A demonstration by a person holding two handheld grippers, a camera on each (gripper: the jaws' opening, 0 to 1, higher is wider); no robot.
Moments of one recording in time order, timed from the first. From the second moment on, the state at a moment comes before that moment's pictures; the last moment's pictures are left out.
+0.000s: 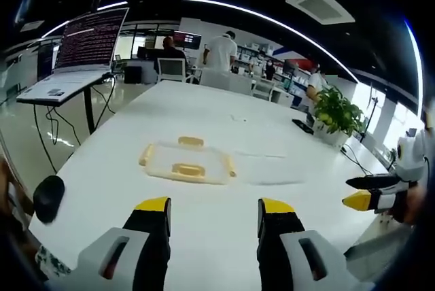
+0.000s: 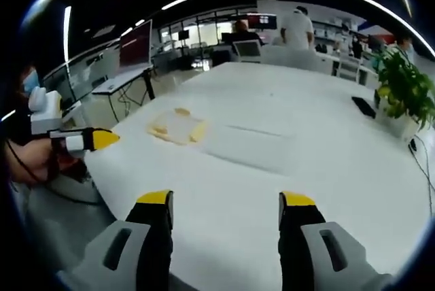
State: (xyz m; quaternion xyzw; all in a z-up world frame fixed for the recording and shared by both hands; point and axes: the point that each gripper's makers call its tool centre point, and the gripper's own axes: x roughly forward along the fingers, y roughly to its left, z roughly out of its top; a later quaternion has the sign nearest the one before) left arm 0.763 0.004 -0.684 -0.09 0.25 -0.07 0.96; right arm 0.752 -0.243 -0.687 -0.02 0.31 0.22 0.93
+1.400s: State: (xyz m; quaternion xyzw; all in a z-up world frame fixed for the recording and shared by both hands) left arm 0.814 0.019 -0.719 0.05 0.28 -0.21 0.94; right arm 0.821 -0.161 -0.700 -0.18 0.30 0.39 0.85
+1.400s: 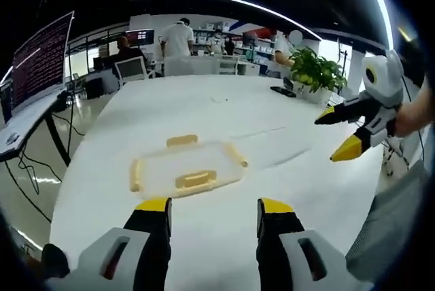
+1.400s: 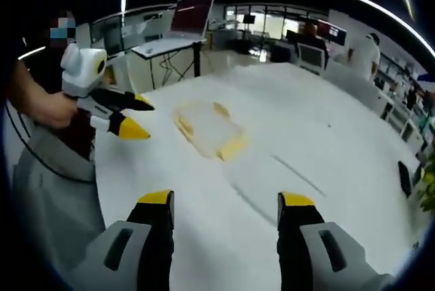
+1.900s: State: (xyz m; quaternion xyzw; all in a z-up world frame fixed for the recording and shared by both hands) left arm 0.821 0.027 -0.726 0.18 0.27 -0.28 0.90; right arm 0.852 -0.128 -0.695 -0.25 0.28 0.47 0.80
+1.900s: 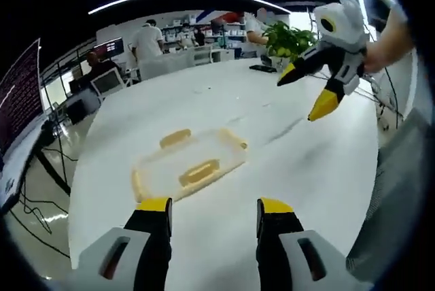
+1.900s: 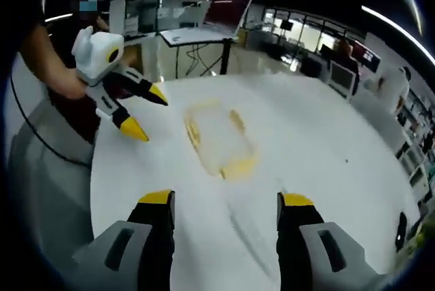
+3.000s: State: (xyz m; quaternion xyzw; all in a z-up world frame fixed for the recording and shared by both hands) left arm 0.874 0.067 -0.732 0.33 0.28 -0.39 0.81; right arm 0.882 -0.080 -0.735 -0.35 0.29 0.58 0.67
